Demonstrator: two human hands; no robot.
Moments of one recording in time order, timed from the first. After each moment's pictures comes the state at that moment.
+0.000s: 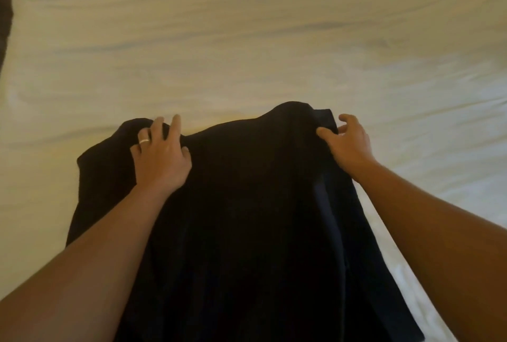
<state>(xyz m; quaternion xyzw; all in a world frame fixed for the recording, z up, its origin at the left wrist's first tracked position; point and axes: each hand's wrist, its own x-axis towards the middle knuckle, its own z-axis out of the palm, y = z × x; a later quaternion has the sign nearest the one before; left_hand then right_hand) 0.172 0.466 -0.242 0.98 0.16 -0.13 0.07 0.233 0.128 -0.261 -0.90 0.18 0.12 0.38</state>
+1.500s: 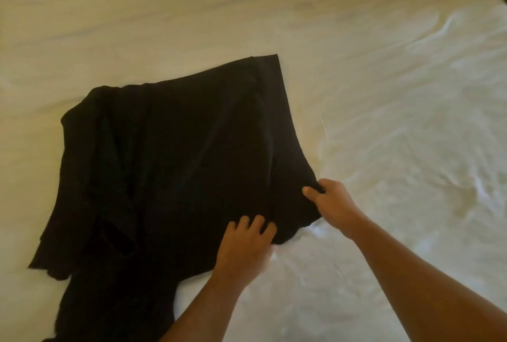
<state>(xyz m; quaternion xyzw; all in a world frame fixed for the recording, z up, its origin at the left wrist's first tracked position) -0.112 0.217 -0.246 0.96 -0.20 -0.18 0.02 -0.026 0.009 -0.225 -0.82 0.21 0.29 0.45</state>
